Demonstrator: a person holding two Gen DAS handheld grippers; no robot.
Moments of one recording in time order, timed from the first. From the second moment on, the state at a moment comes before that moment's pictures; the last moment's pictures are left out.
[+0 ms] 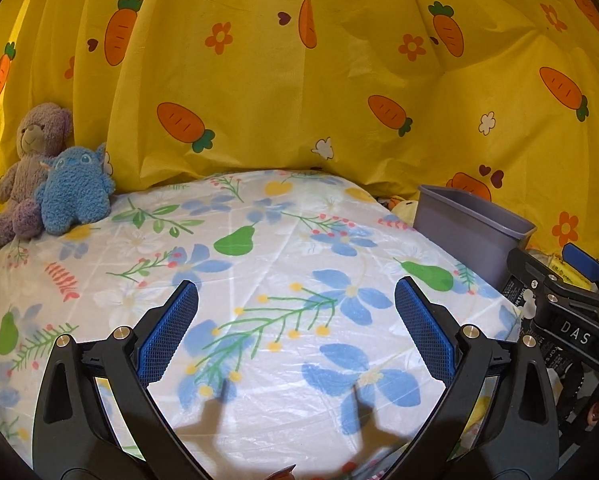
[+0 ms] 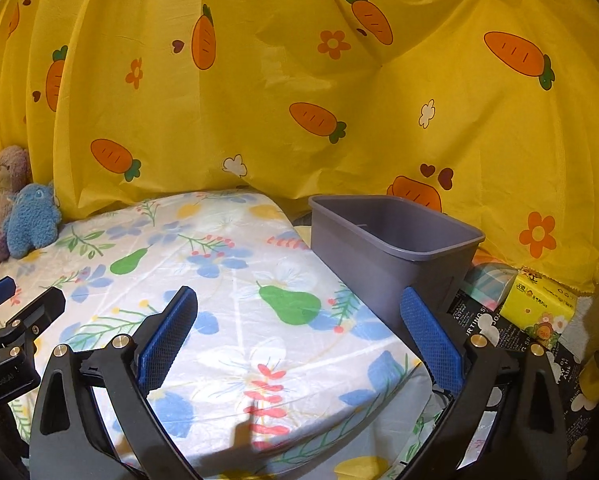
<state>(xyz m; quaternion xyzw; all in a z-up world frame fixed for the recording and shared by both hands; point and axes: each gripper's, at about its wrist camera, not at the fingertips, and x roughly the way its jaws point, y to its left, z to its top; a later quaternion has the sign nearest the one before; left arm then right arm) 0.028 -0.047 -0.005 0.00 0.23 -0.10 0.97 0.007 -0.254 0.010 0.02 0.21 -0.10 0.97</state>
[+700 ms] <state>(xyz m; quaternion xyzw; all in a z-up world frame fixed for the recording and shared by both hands) 0.013 -0.035 0.000 -0.01 0.22 -0.08 0.97 -0.001 -0.245 0.008 0.02 0.20 -0.09 0.97</state>
